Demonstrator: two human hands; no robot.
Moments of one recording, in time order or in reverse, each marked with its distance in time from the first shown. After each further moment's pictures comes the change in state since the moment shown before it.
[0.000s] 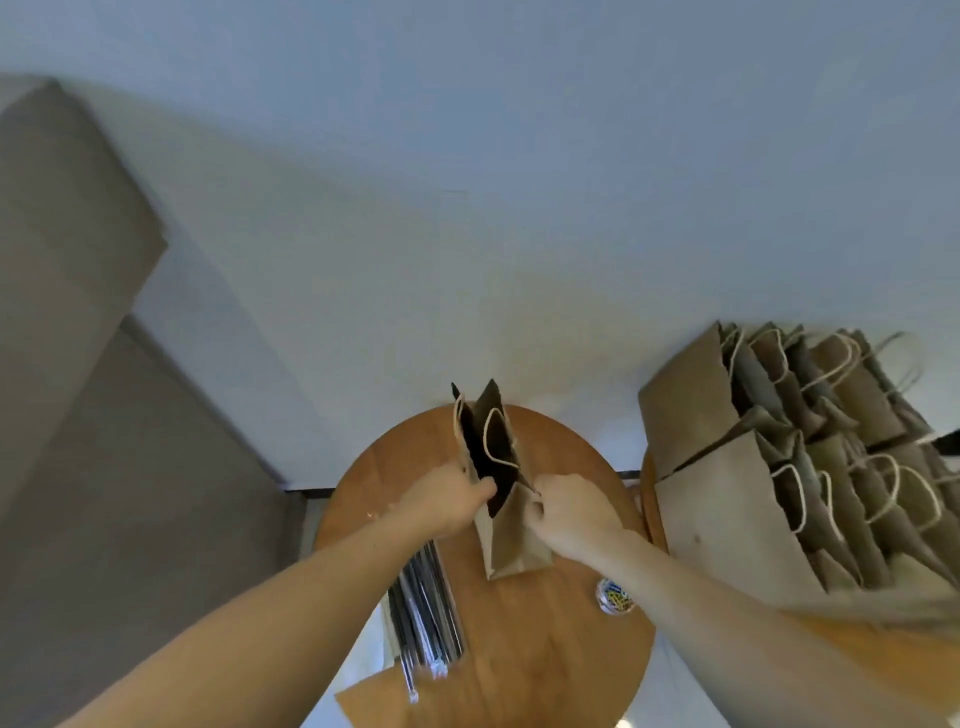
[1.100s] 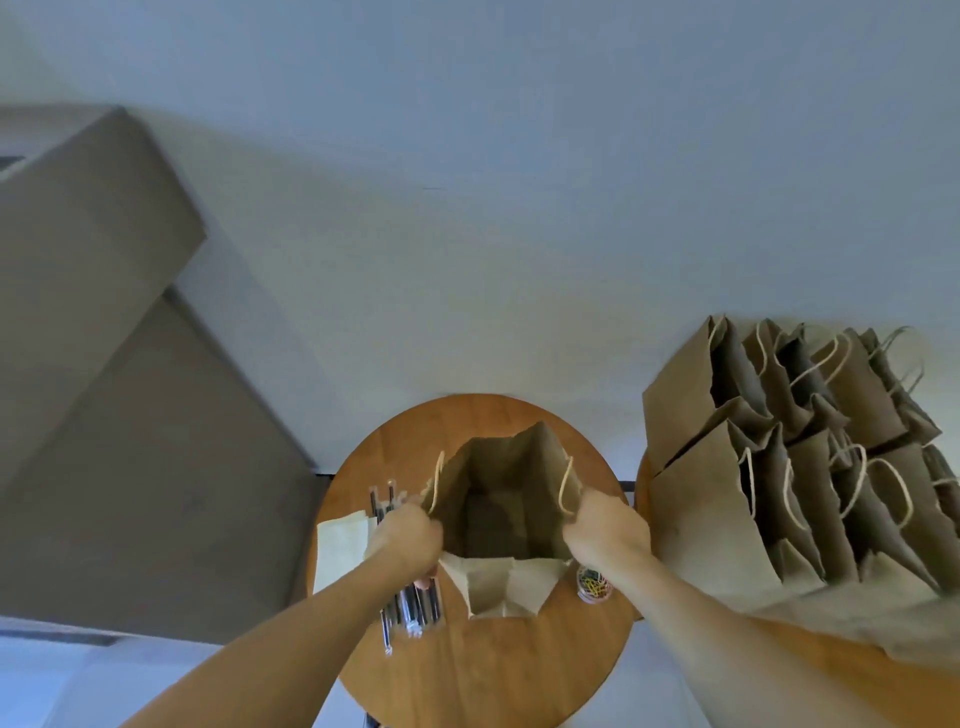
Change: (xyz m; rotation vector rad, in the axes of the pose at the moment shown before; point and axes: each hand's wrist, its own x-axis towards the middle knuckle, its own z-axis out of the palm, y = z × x) left_hand -0.082 0.010 0.071 -0.088 0.161 -0.415; right_hand -0.051 0.096 0.018 0.068 0.059 0.198
